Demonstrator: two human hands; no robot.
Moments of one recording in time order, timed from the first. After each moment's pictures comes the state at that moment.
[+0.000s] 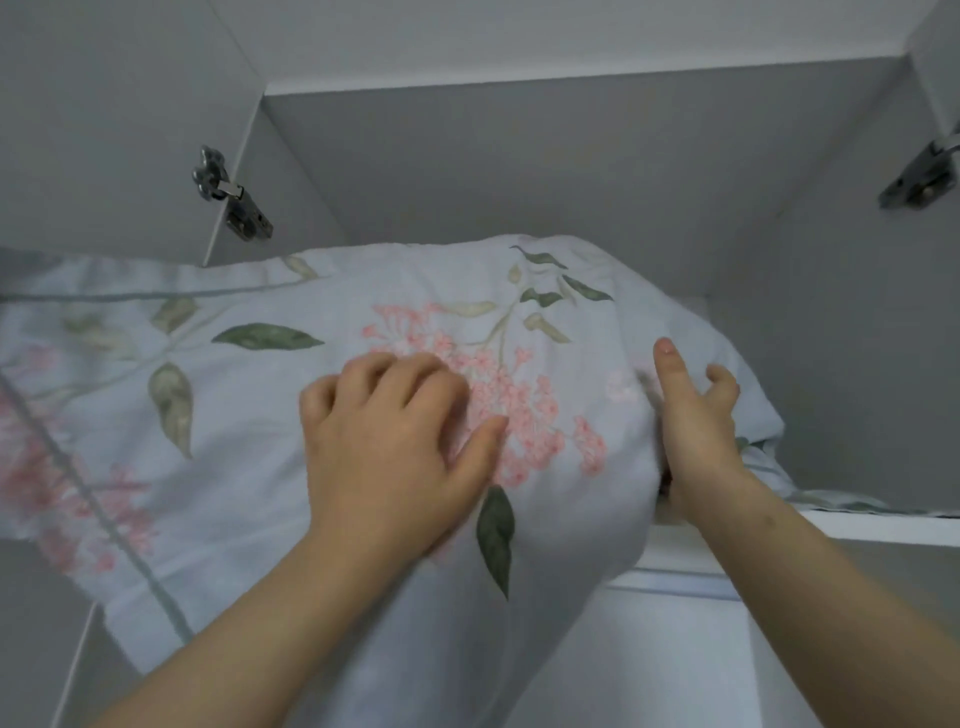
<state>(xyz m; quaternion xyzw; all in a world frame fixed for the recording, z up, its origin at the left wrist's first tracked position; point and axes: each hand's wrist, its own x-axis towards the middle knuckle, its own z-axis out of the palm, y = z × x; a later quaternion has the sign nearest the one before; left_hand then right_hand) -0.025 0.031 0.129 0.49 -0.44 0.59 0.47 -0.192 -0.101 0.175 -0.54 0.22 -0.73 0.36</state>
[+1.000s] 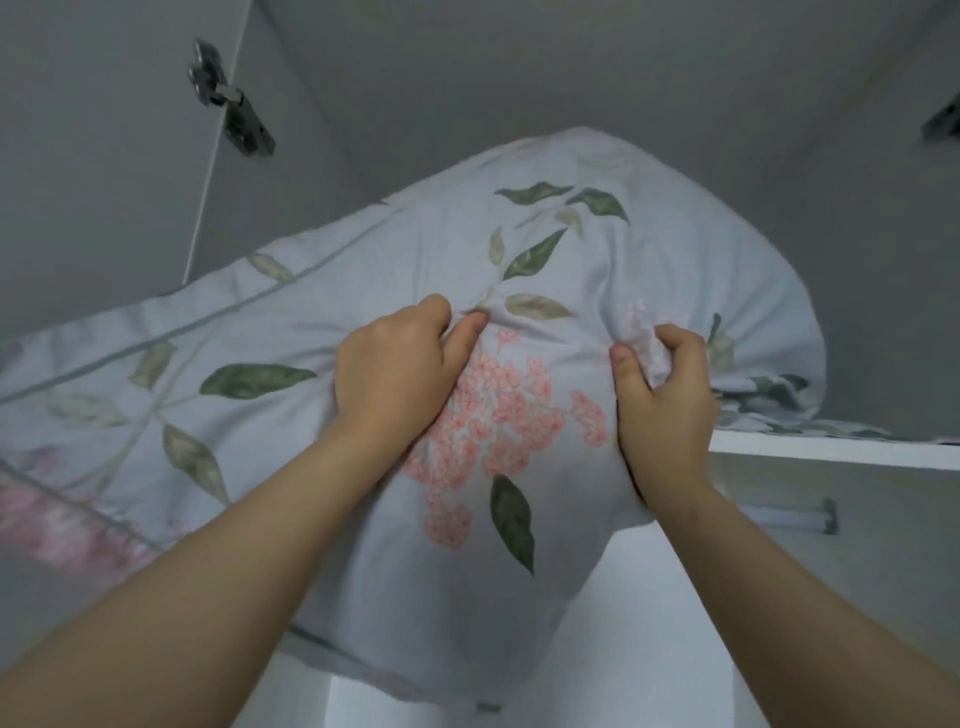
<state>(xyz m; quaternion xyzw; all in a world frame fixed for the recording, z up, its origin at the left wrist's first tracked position) 0.014 0.006 0.143 0.53 -0.48 0.50 0.49 -0.153 -0.085 0.121 -0.59 0.21 -0.78 0.09</state>
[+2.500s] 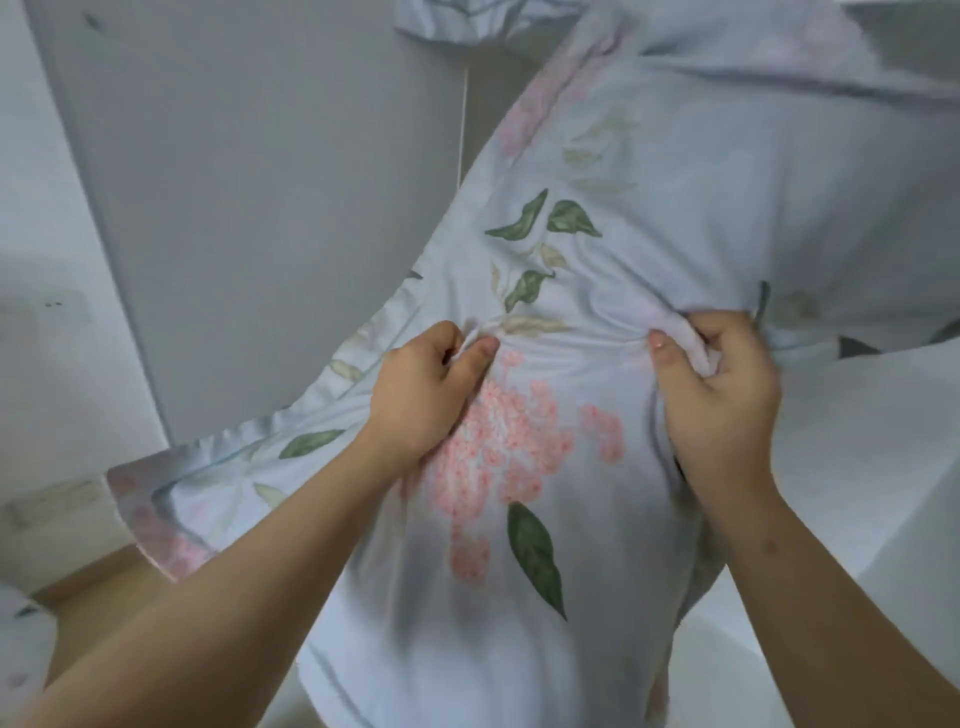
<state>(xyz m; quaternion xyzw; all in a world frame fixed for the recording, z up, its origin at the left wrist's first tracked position) -0.061 0.221 -0.163 0.76 -0.33 0.18 0.53 -0.199 0.071 -0.142 -0.74 0.15 -0.56 0.35</state>
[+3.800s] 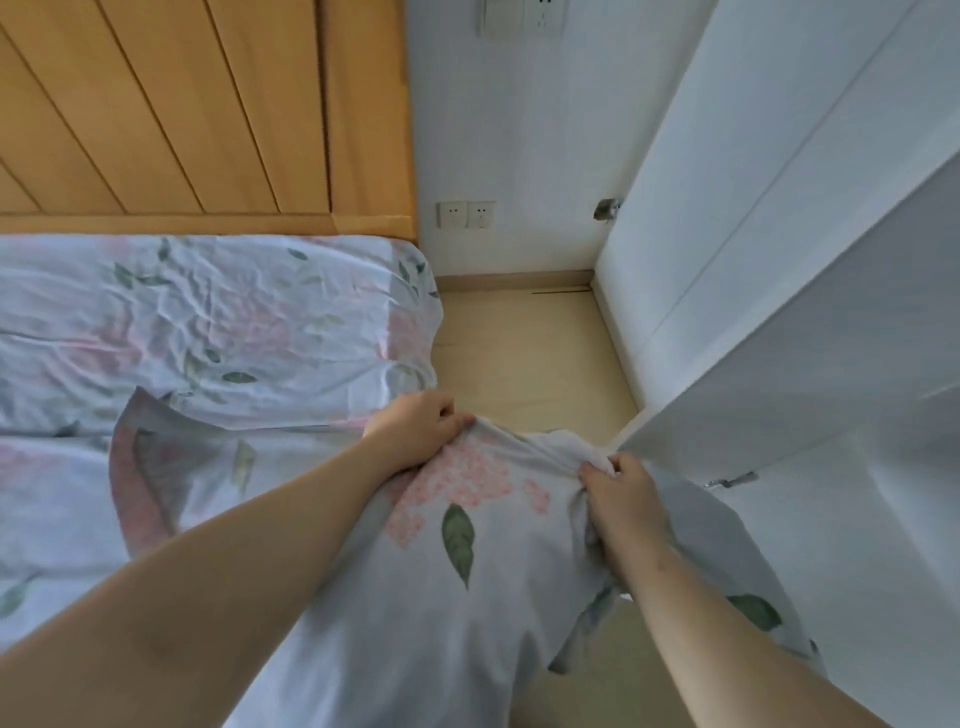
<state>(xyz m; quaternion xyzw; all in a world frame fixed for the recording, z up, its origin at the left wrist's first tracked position) 0.017 0.671 -0.435 0.94 0.03 -0.17 0.28 -0.025 0.454 -0.428 -0.86 0.23 0.11 0.43</state>
